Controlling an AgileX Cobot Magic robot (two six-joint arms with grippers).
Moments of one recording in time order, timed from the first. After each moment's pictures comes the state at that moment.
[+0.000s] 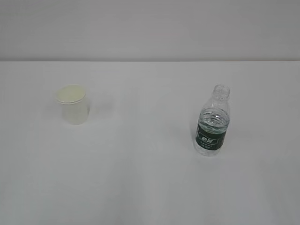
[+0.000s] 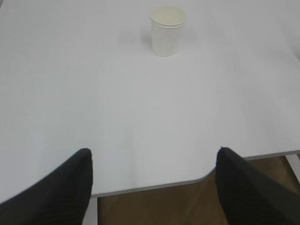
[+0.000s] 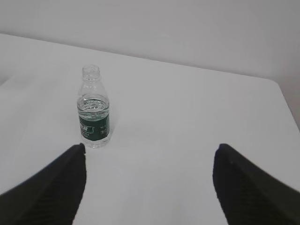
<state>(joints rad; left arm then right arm) -0.14 0.01 -0.52 -0.04 1.11 -0.05 0.05 -0.02 -0.57 0.08 0.98 -0.21</state>
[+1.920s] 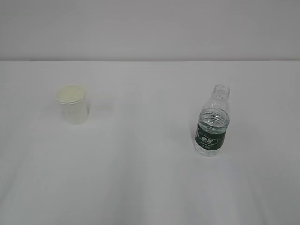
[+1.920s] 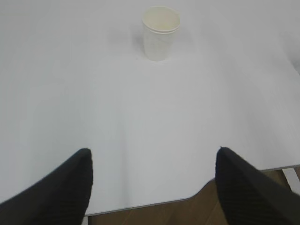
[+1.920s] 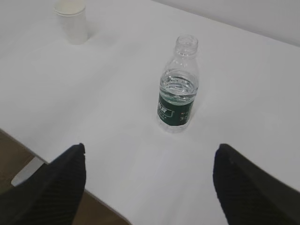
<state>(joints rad) -0.14 0.30 -0.58 -0.08 0.95 -0.05 0.05 0.35 -0.43 0.58 0.78 -0.75</state>
